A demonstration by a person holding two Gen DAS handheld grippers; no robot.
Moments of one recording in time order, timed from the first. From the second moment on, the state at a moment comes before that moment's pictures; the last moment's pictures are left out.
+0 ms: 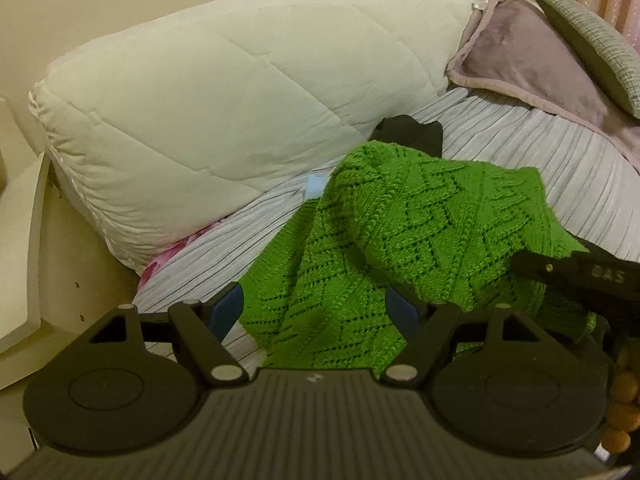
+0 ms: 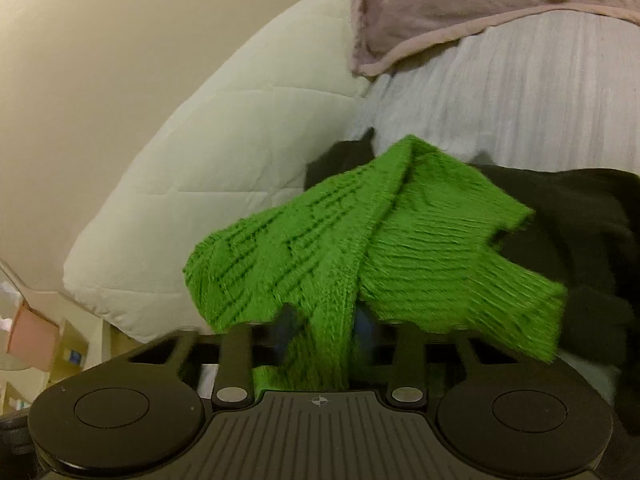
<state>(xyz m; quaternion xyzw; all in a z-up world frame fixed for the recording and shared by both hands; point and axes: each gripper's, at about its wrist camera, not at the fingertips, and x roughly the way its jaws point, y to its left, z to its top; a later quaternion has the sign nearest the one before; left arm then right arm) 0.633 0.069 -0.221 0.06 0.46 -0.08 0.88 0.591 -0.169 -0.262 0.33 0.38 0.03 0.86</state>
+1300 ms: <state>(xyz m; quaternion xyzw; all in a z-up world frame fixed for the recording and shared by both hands) 0.229 -0.120 -0.001 0.09 0.28 -0.44 0.85 -0.004 -0.302 0.094 0.29 -0.13 -0.12 0.94</state>
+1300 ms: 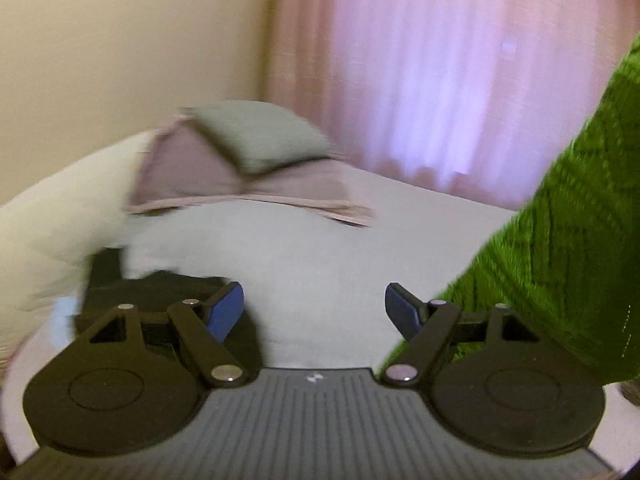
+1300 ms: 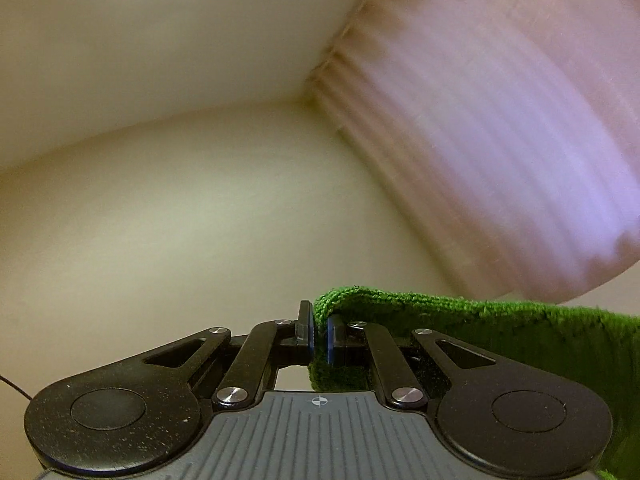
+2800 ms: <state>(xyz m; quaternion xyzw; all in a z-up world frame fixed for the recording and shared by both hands) -0.041 -0.222 -0.125 0.38 0.34 -0.61 0.61 -0.282 -0.246 -0.137 0.38 0.41 -0.49 0.67</state>
